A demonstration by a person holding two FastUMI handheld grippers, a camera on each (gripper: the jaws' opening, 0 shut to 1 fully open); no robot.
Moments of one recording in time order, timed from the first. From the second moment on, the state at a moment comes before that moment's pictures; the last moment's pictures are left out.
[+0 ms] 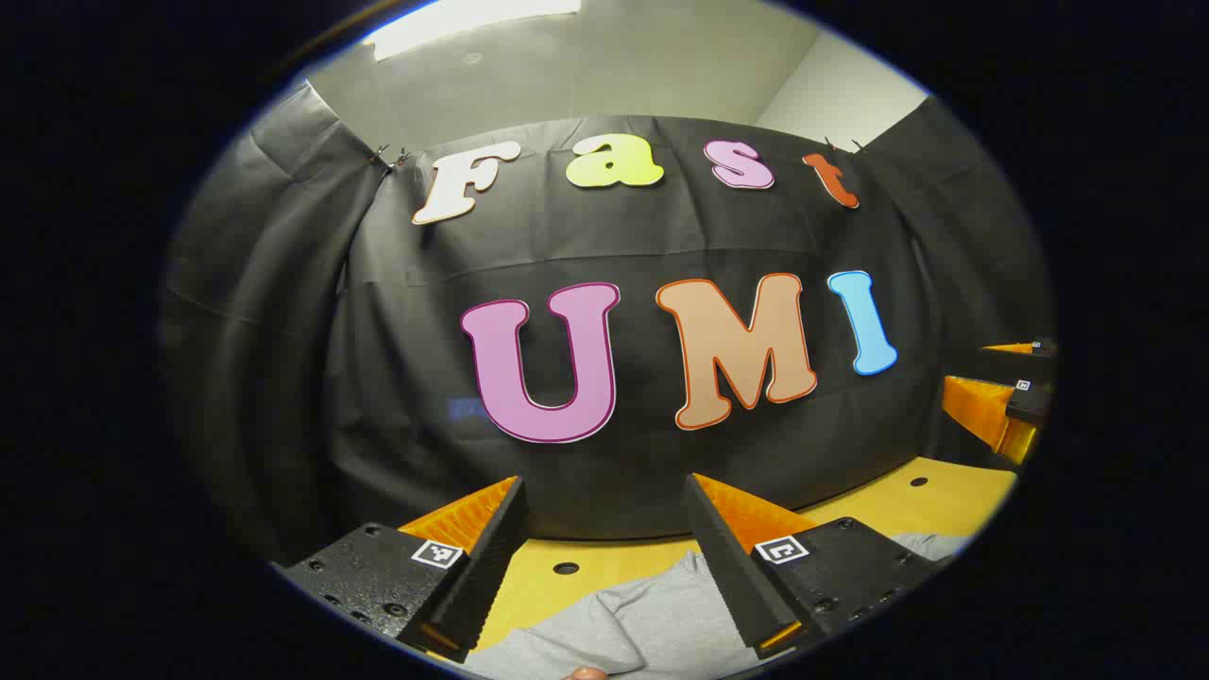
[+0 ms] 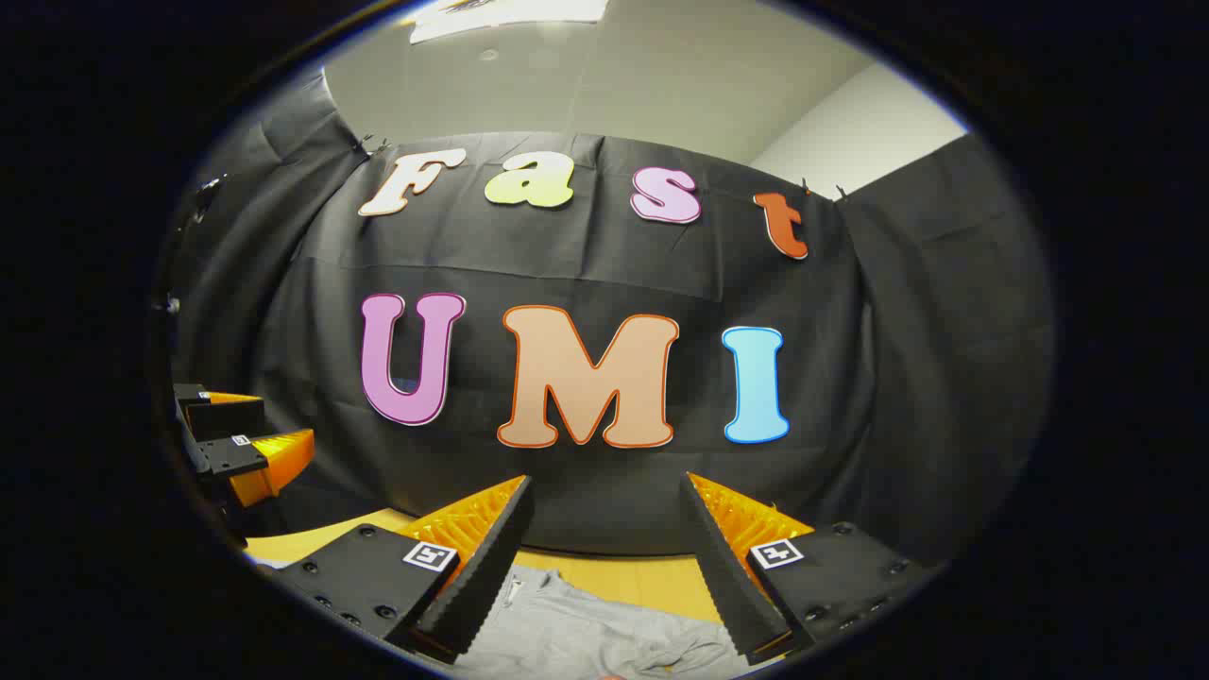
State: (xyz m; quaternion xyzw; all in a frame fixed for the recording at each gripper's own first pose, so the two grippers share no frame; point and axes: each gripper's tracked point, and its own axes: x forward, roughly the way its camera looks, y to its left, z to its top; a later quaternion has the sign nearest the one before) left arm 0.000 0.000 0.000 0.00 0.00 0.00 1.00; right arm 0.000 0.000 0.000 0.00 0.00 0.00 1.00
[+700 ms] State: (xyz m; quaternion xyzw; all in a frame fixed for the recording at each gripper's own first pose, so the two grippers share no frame) left arm -0.002 0.008 -0.001 -0.01 0.00 0.01 1.00; right arm 0.005 0.003 -0.008 0.00 0.01 0.02 1.00
